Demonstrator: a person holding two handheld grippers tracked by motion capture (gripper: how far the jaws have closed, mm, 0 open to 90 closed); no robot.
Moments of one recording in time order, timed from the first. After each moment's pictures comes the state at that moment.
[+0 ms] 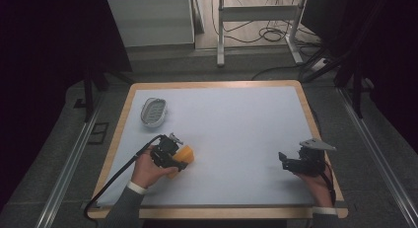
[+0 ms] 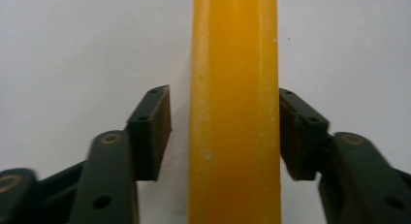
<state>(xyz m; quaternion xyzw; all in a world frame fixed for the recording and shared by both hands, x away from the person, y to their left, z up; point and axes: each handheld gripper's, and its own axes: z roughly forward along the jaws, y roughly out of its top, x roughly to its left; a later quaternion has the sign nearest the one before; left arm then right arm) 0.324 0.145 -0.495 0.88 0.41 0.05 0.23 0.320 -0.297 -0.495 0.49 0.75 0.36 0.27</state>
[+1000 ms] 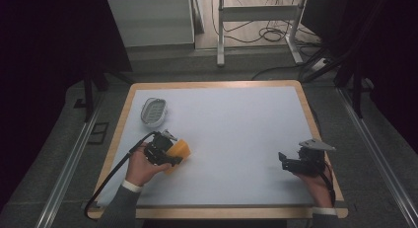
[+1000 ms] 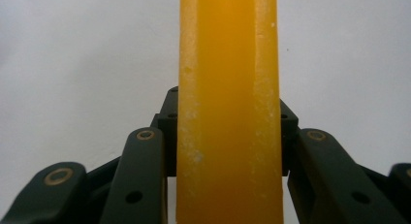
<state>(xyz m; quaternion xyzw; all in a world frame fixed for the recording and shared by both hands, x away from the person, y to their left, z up) 0.325 0.166 -0.476 0.87 0.41 0.06 0.26 0.319 -0.295 -0.495 0.50 0.75 0.35 0.27</state>
